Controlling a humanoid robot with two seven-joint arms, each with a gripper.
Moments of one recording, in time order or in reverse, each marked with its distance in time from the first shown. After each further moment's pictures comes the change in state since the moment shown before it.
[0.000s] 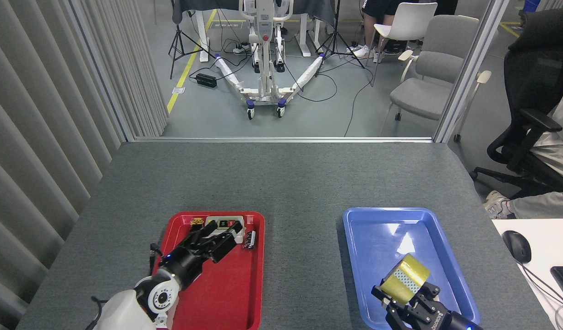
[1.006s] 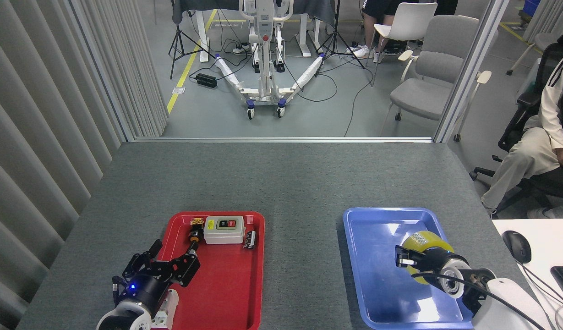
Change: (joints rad) left arm 0.223 0.013 0.159 -0.249 -0.334 0.292 0.017; right arm -0.476 -0.085 0.429 0.216 -0.464 0.925 0.636
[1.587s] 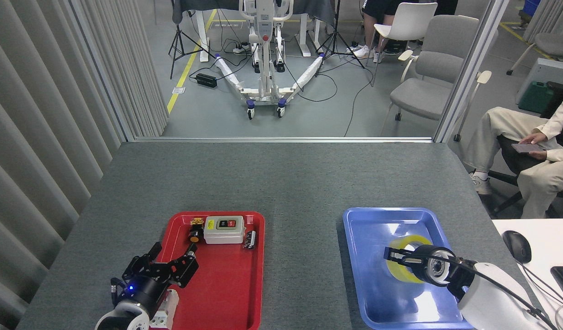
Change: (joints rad) left arm -0.009 0.007 0.001 0.037 0.040 -0.031 0.000; right arm -0.106 0.008 0.139 0.080 -0.209 0.150 0.042
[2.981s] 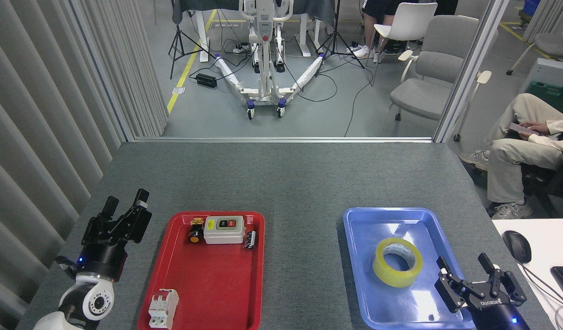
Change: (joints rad) left arm -0.057 -0.022 0.253 -0.067 0.195 -0.172 0.134; right arm 0.640 0.071 -0.654 -0.286 0.652 -0.444 -0.795
